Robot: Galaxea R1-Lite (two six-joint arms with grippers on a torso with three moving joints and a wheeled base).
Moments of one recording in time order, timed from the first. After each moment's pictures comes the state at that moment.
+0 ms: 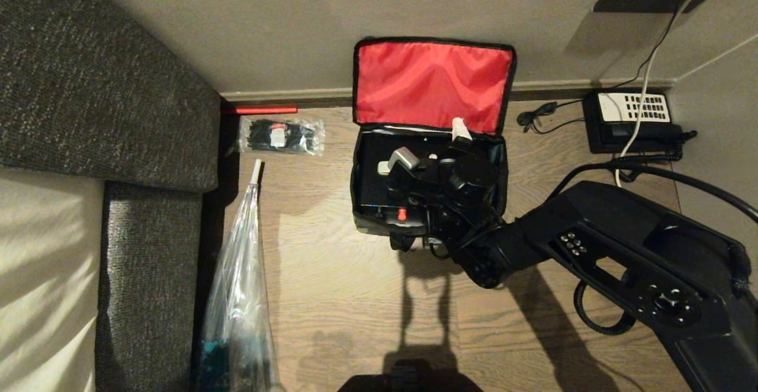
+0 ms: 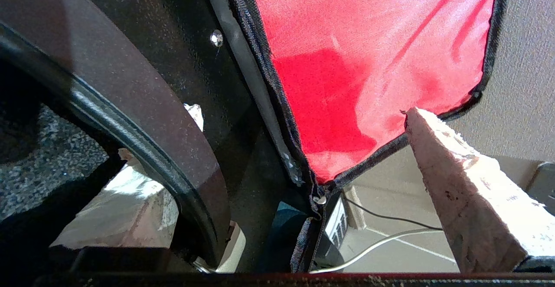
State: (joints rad) left arm 0.00 0.00 0.00 0.01 0.01 0.00; right arm 0.57 2.50 -1.47 -1.31 -0.70 -1.42
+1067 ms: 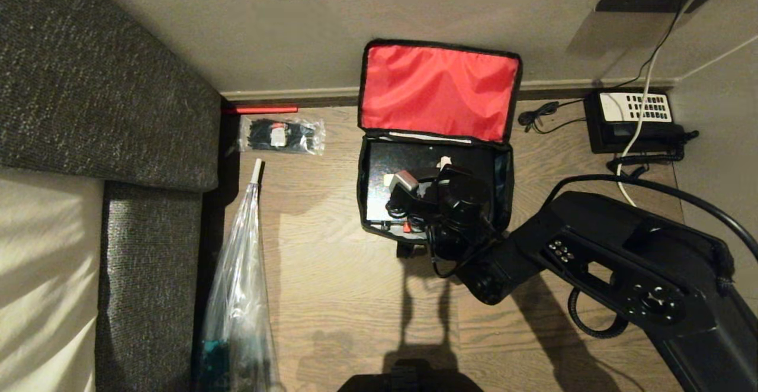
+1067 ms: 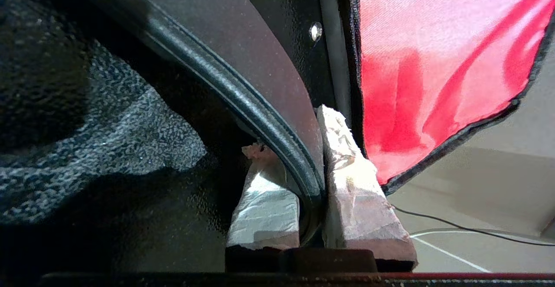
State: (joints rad) left arm 0.00 0.00 0.00 0.01 0.01 0.00; right arm 0.58 2.50 -1.37 -1.31 -0.72 -1.40
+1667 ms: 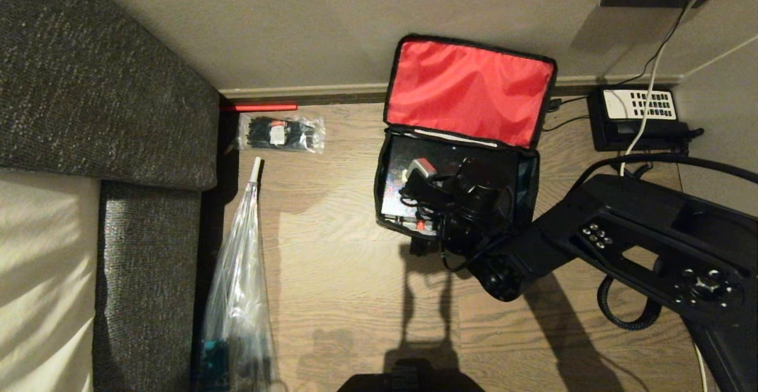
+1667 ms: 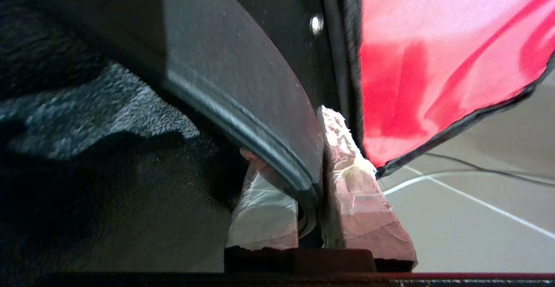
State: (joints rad) left arm 0.00 0.00 0.00 0.01 0.00 0.00; right arm 0.64 2.34 -1.27 -1.32 -0.86 -1.36
